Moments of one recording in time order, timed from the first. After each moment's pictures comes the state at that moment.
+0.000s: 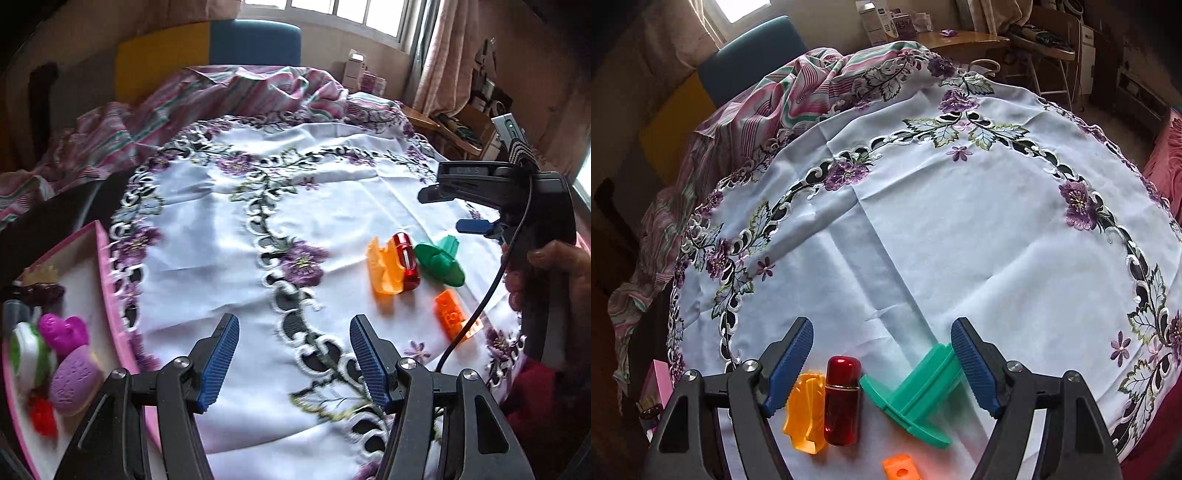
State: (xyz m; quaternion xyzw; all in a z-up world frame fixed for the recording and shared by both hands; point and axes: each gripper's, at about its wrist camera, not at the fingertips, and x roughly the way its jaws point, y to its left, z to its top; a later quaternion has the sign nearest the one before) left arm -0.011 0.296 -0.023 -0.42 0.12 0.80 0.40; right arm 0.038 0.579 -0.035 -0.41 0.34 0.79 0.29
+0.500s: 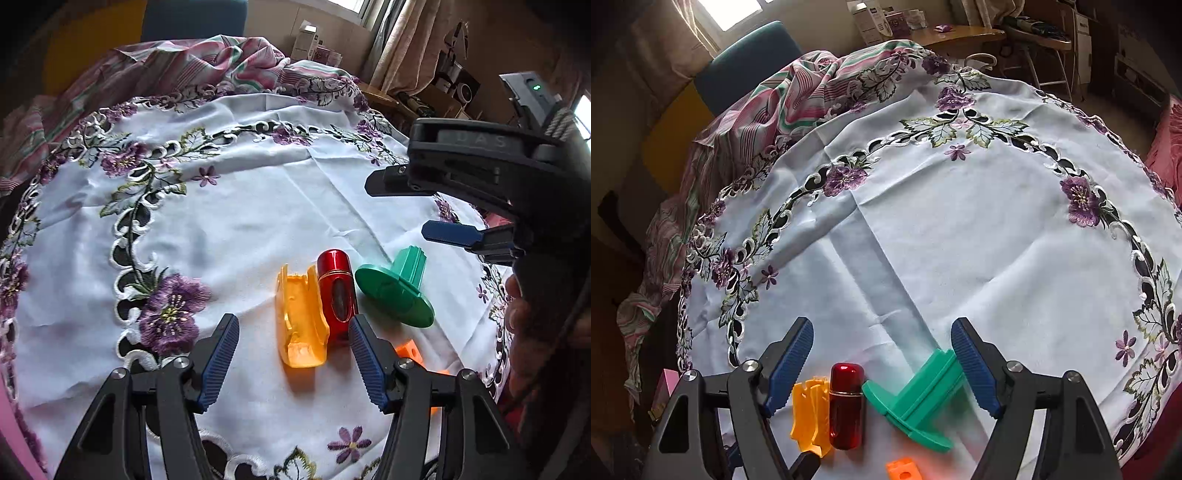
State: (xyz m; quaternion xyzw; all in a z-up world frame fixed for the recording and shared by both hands) left arm -0.022 0.403 -0.062 -0.46 0.12 0.74 0.47; right arm 0.041 0.589 -0.035 -0.40 0.36 0.79 0.29
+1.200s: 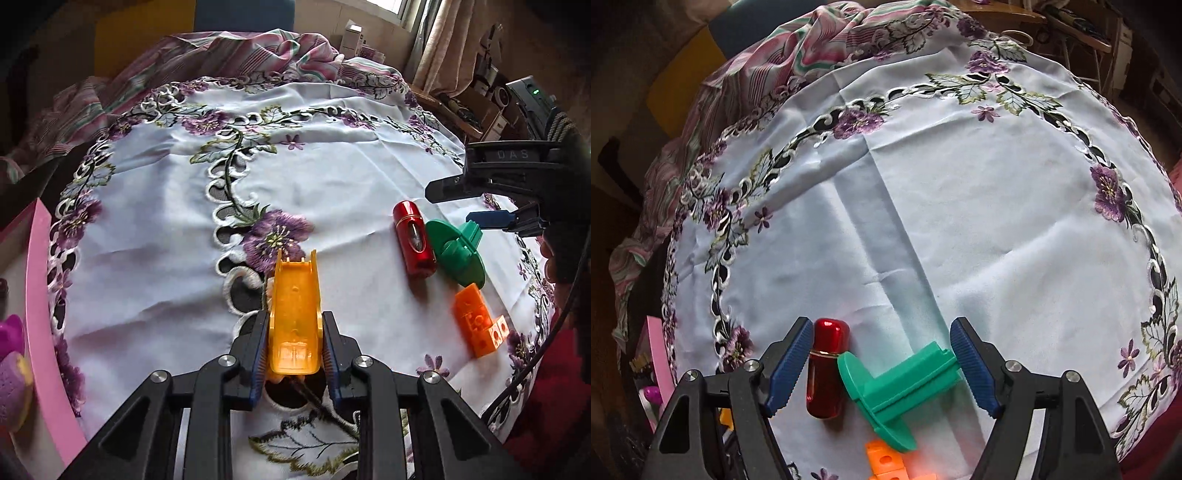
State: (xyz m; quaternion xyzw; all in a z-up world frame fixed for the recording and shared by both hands) left arm -0.025 0.330 -0.076 -0.47 0.13 0.78 0.39; right arm 0.027 0.582 -0.058 -0.50 0.32 0.77 0.23
